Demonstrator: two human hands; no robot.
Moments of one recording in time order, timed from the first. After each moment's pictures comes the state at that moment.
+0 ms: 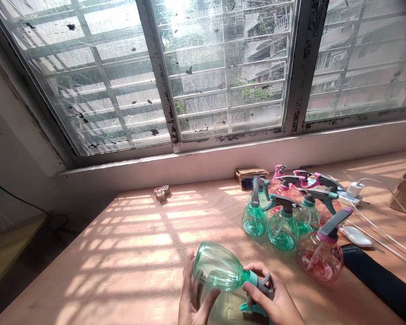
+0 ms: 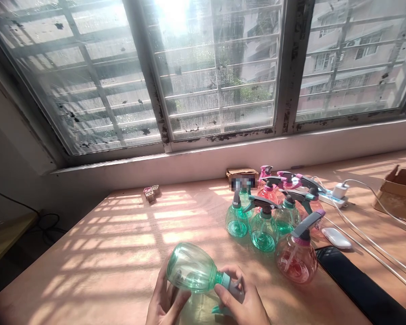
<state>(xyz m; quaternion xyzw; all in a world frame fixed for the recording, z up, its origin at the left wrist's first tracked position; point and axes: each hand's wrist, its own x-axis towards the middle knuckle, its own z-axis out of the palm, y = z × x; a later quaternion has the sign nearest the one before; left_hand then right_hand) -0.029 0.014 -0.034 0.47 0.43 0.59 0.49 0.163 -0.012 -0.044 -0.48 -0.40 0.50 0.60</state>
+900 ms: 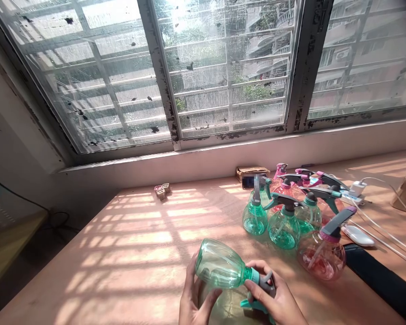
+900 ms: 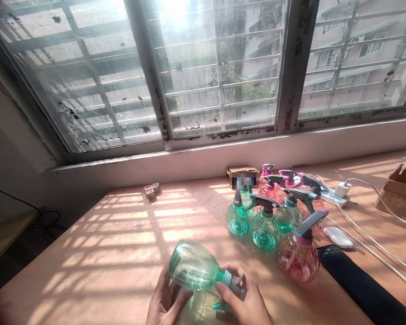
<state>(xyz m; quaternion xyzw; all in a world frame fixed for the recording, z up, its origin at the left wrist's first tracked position) -0.028 0.014 -0.033 0.45 0.43 0.59 0.52 0.161 -0.015 -0.031 -0.48 -0.37 0.50 0.62</state>
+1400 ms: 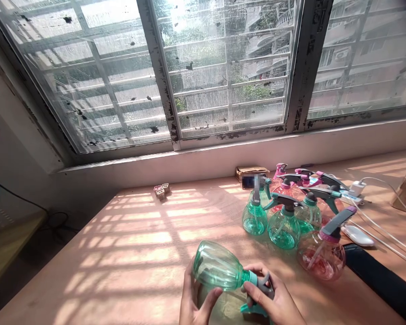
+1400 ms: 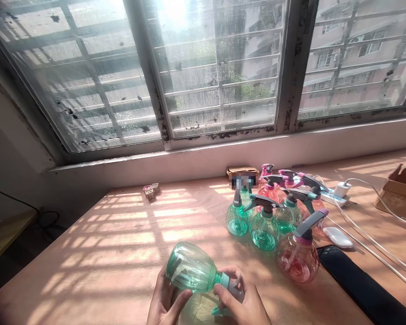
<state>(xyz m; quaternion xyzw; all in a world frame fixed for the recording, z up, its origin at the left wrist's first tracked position) -0.029 0.014 -0.036 0.44 0.45 0.58 0.51 0.163 -0.011 -0.052 -0.49 -0.41 0.50 0.59</state>
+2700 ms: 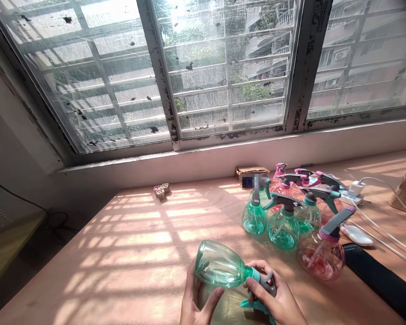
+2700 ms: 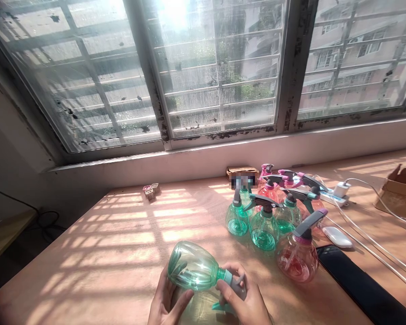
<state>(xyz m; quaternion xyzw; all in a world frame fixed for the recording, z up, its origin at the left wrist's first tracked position) -0.029 0.015 -0.041 0.47 0.45 0.58 0.49 0.163 -0.017 -0.029 -0.48 -0.36 0.53 0.60</state>
